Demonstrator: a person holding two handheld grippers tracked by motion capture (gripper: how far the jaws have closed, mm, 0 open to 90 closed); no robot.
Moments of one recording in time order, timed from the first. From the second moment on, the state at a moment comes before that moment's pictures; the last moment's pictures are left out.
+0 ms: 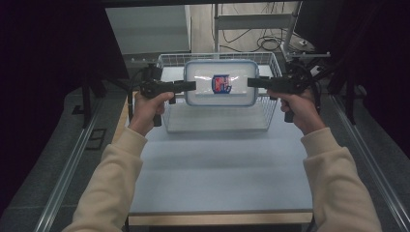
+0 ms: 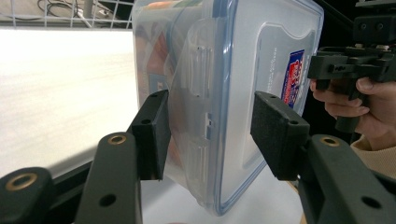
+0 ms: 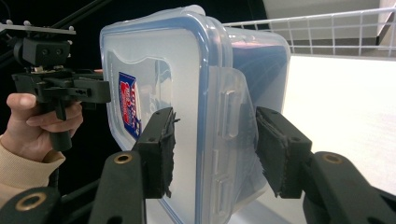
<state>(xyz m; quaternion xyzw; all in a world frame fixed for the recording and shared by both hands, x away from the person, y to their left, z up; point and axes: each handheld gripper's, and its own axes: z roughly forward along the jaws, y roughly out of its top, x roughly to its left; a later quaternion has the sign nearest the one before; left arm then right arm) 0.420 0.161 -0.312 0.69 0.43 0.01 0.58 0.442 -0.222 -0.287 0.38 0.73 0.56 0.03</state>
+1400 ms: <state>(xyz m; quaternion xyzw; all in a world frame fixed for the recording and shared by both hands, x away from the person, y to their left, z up) 0.516 0.169 -0.322 0.65 0.52 -0.07 0.55 0.538 -0.207 -0.290 0.51 0.70 0.50 -0.05</state>
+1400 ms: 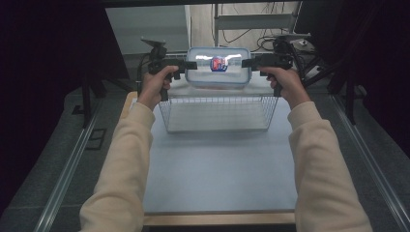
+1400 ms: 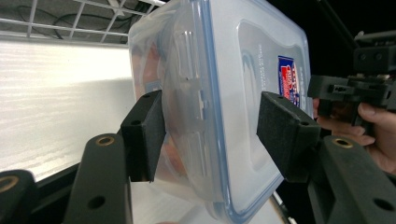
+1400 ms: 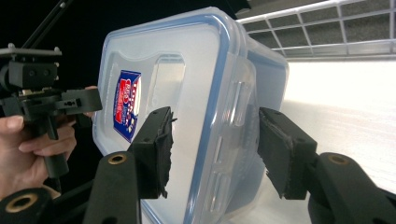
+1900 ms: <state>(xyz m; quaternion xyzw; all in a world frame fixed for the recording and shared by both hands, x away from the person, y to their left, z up) 0.522 0.167 -0.330 0.64 0.52 -0.07 0.56 0.540 -0.201 -0.292 0.53 0.69 0.49 0.00</state>
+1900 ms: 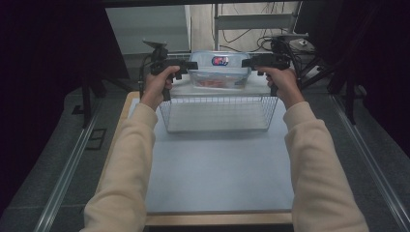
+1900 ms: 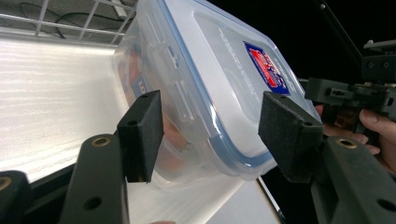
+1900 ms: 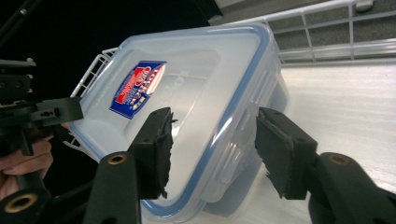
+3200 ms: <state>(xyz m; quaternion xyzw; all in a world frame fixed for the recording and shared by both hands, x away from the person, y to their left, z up) 0.326 0.176 -0.412 0.73 0.42 0.05 0.53 0.367 -0.265 -0.399 0.37 0.78 0.49 0.06</state>
